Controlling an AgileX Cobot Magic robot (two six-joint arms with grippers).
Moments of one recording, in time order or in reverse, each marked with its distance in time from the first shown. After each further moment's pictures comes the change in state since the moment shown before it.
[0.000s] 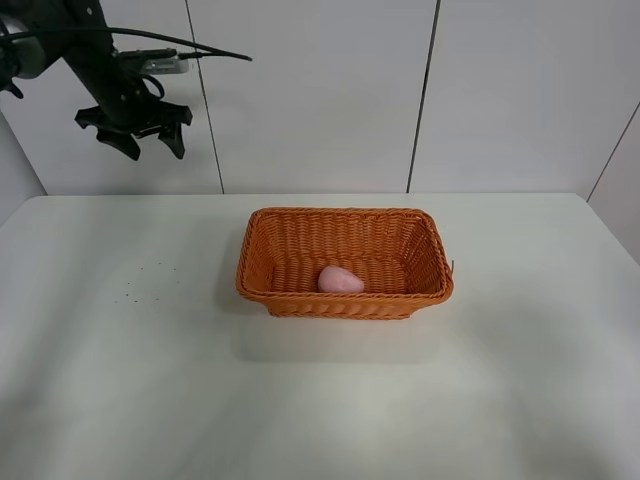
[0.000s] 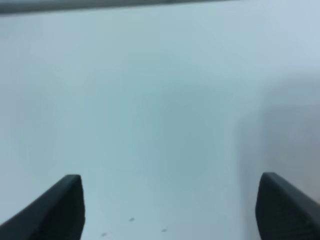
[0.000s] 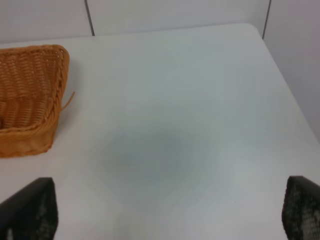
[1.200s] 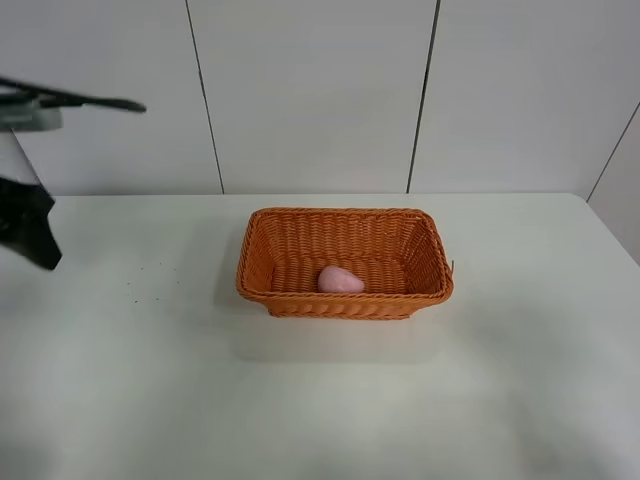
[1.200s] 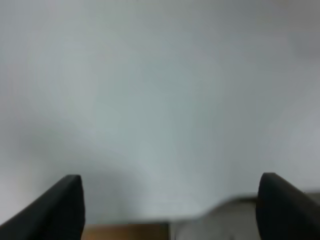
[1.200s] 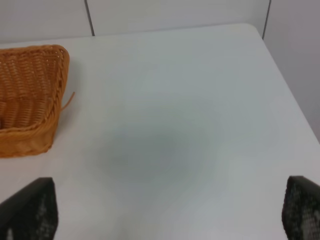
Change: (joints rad) left arm 0.013 -1.107 1.296 -0.011 -0.003 0.031; right arm 0.000 0.000 0.000 0.000 0.000 0.000
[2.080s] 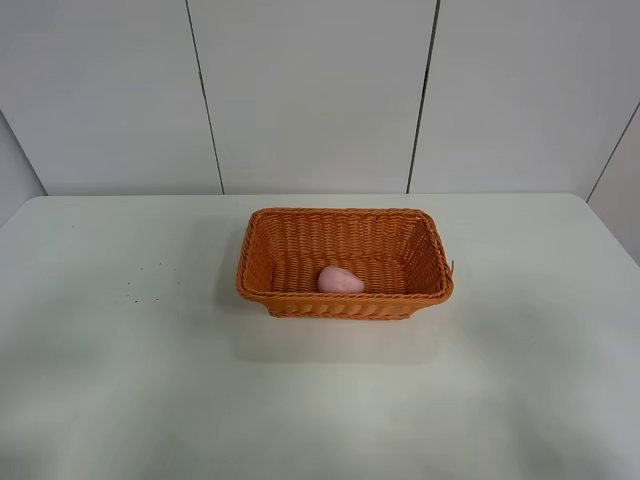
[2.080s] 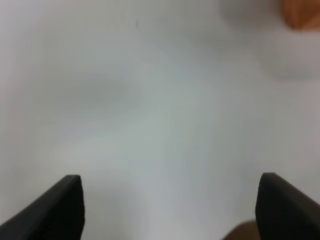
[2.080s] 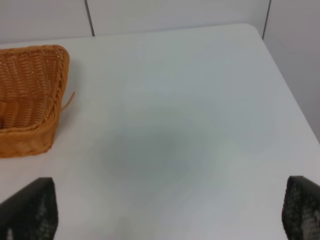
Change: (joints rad) left arm 0.000 -1.149 0.574 0.002 -0.114 0.017; right arm 0.000 0.000 0.000 0.000 0.000 0.000
